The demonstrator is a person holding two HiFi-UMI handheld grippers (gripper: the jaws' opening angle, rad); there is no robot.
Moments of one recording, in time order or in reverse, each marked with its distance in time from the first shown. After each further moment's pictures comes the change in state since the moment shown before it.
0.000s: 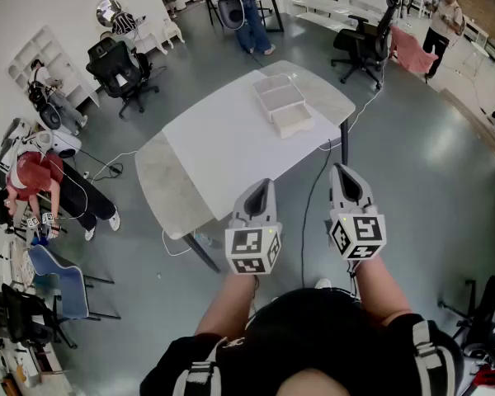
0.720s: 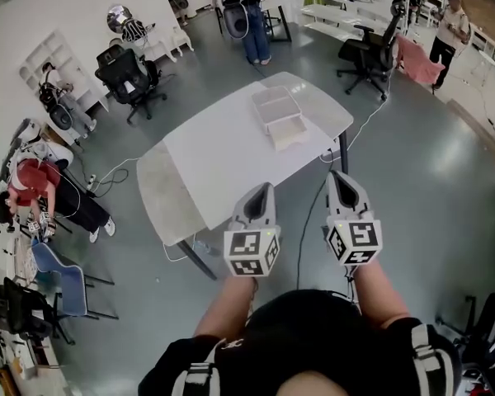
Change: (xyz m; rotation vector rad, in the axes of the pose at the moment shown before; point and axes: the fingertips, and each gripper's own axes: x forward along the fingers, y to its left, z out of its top) left arm 0.041 -0.050 0.011 0.005 0.002 0.027; right arm 0.002 -0.058 0.007 0.004 -0.017 0.056
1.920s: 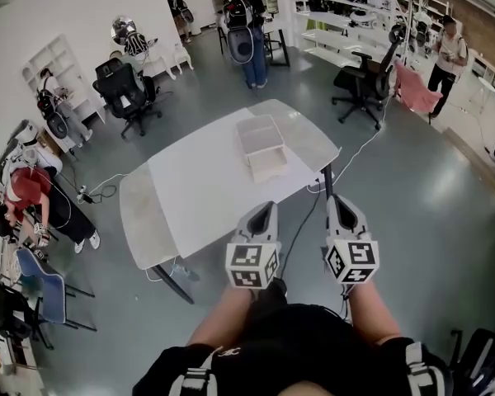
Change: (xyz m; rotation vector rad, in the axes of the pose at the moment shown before) left arm 0.110 -0.061 -0.019 -0.034 0.003 -0.030; right arm 0.031 -0.117 -0.020 0.008 0.027 -0.012
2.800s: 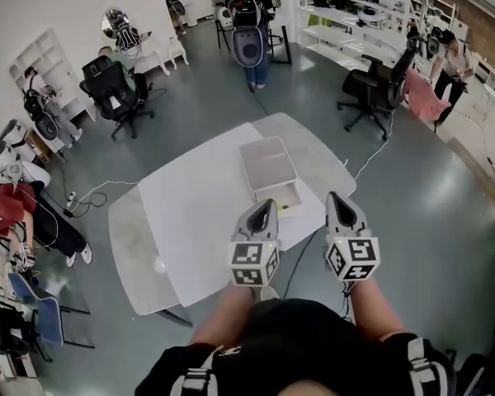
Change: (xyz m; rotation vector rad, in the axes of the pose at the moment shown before) left arm 0.190 0.168 0.018 -0.031 0.013 0.014; right arm 0.255 -0.010 -0.021 -0.025 0.058 0.027
